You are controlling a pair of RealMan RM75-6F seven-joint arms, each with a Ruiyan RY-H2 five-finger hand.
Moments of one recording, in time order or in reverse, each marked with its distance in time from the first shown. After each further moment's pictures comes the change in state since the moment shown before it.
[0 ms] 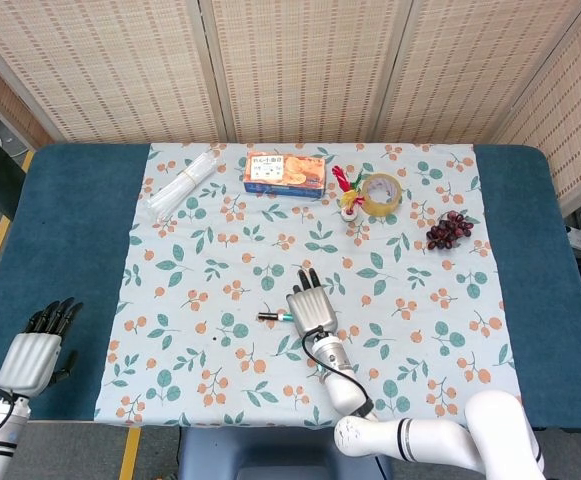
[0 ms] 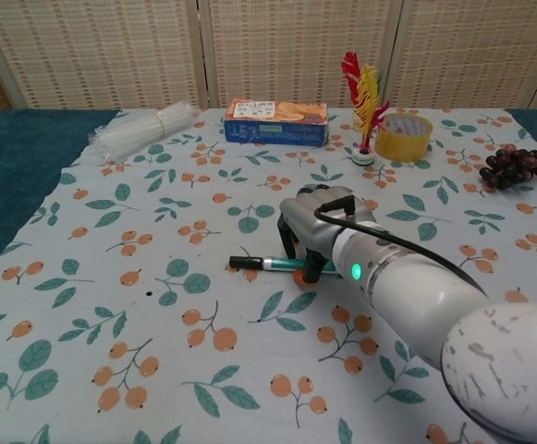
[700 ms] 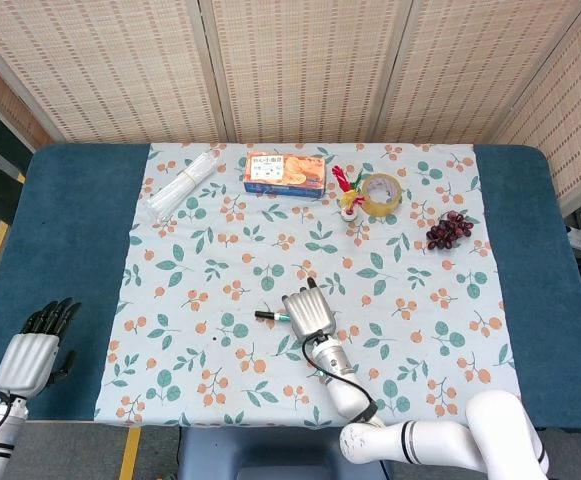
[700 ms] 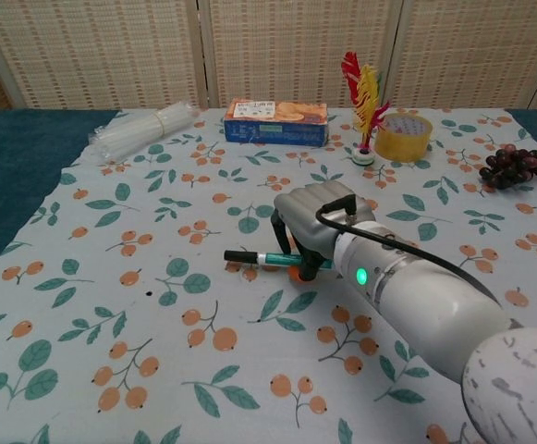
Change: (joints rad) left arm 0.002 0.010 0.006 -0.006 0.004 0.010 -0.014; right arm -0.006 0.015 -0.058 -0.006 -0.126 0.029 0.090
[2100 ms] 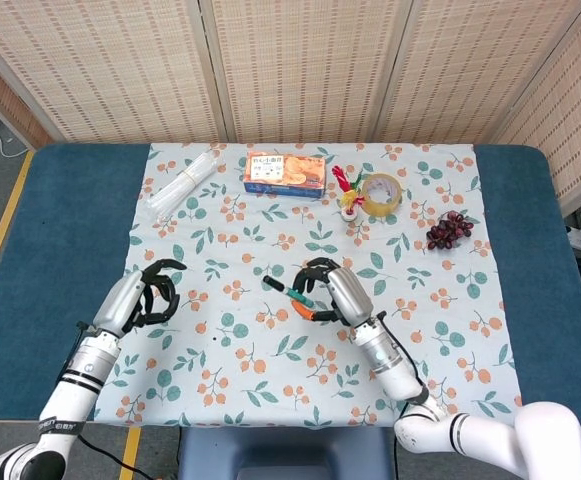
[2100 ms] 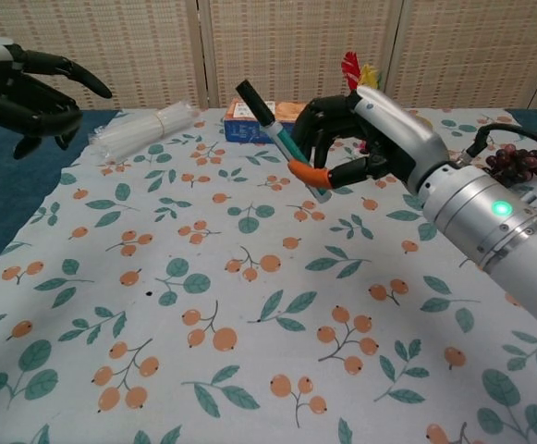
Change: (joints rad) left arm -0.333 0.026 -0.303 -0.561 -0.491 -0.253 -0.188; right arm -0.163 0.136 -0.031 0.176 -0.653 0.112 1.421
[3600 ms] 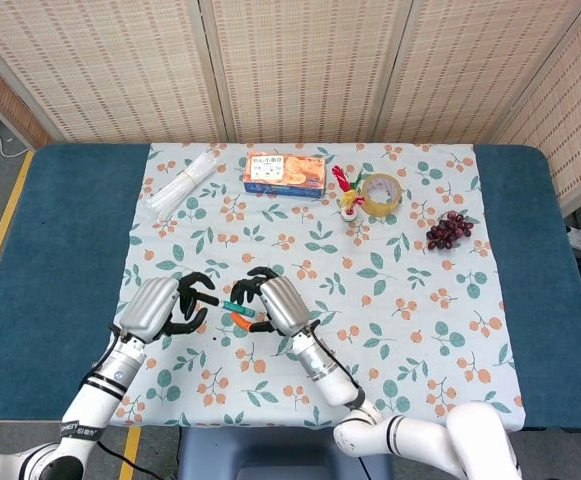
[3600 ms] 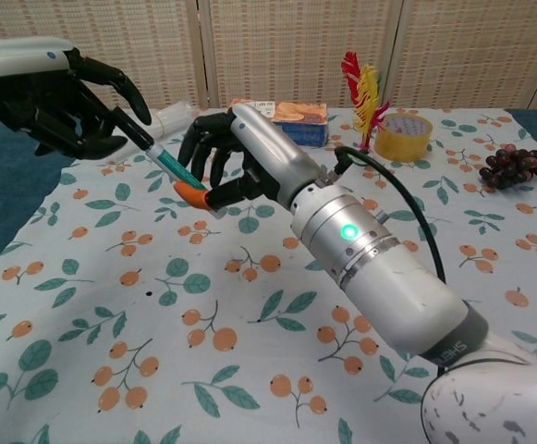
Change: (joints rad) left arm -0.095 -0.053 0.081 -0.033 0.034 0.079 0.303; right arm 0.148 -0.281 0.112 0.170 0.017 -0.060 -0.166
